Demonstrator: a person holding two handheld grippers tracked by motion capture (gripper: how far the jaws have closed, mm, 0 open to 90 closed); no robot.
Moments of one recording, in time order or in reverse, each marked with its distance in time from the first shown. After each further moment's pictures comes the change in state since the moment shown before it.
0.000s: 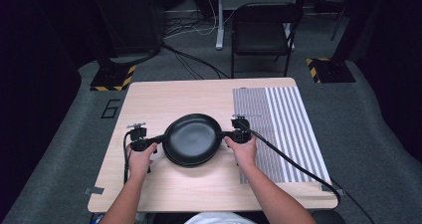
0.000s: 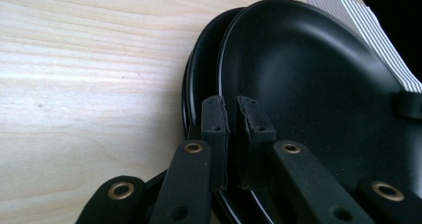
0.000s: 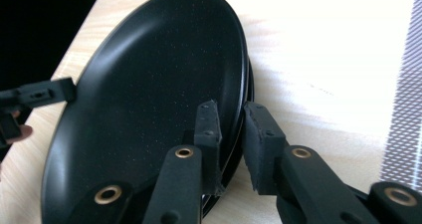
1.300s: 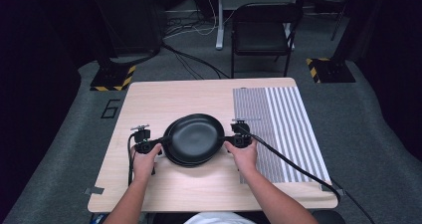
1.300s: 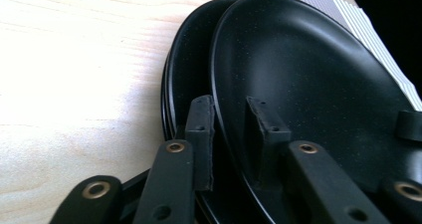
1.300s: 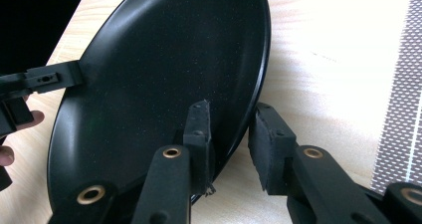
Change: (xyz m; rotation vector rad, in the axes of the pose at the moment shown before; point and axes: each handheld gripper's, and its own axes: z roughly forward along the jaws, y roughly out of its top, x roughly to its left) left arm -0.006 -0.009 0.007 -0.013 -0.013 -0.018; right arm 0.005 -0.013 -0.006 0.045 -0.017 -0.005
